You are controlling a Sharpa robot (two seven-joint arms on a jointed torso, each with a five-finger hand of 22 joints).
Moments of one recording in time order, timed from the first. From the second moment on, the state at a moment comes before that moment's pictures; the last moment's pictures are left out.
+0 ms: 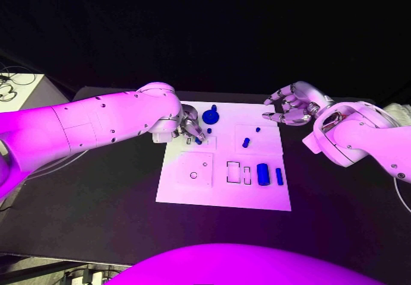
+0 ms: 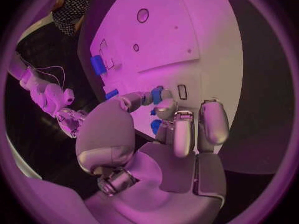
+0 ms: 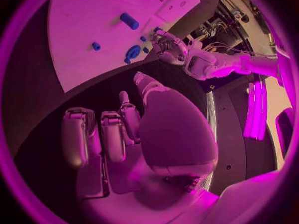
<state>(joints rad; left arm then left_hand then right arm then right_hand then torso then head) 1.35 -0.58 -0.14 1.25 -1.03 0.26 -0.53 0.95 -0.16 0.77 0.12 0.59 0.85 0.07 0.84 0.86 1.30 -0.04 1.20 0.91 1.47 -0.09 1.57 1.31 0.09 1.35 0.02 1.42 1.16 1.33 -0.87 -0.15 1.58 -1.07 -0.49 -0.14 1.40 -0.19 0.28 0.23 0.21 0.87 0.17 0.22 0.32 1.38 0.08 1.35 1.31 1.46 0.00 1.56 1.31 0.04 1.47 0.10 1.45 1.31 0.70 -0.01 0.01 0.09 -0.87</state>
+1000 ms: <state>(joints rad) 1.35 -0.57 -0.14 1.24 -1.03 0.28 -0.54 0.88 -0.16 0.73 0.05 0.56 0.91 0.03 0.84 0.86 1.33 -0.06 1.20 0.90 1.47 -0.10 1.57 1.31 0.09 1.36 0.01 1.41 1.16 1.33 -0.88 -0.15 1.58 -1.07 -0.49 -0.14 1.40 -0.19 0.28 0.23 0.21 0.87 0.17 0.22 0.32 1.38 0.08 1.35 1.31 1.46 0.00 1.56 1.31 0.04 1.47 0.10 1.44 1.31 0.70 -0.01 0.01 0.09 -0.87</state>
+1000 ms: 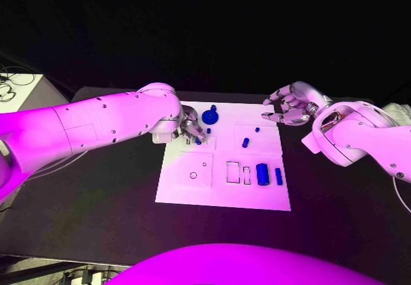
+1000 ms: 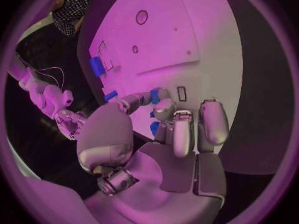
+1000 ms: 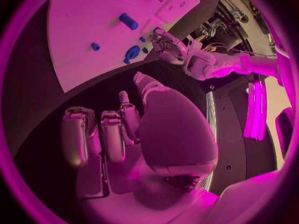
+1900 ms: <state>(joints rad) 1.34 -0.56 -0.14 1.22 -1.05 0.28 -0.53 0.88 -0.16 0.58 0.14 0.54 0.94 0.00 0.83 0.86 1.33 -0.06 1.20 0.91 1.47 -0.10 1.57 1.31 0.09 1.36 0.01 1.40 1.16 1.33 -0.88 -0.15 1.58 -1.07 -0.49 -0.14 1.40 -0.19 0.28 0.23 0.21 0.87 0.17 0.22 0.32 1.37 0.08 1.35 1.31 1.46 0.00 1.56 1.31 0.04 1.47 0.10 1.44 1.31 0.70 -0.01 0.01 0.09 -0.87</state>
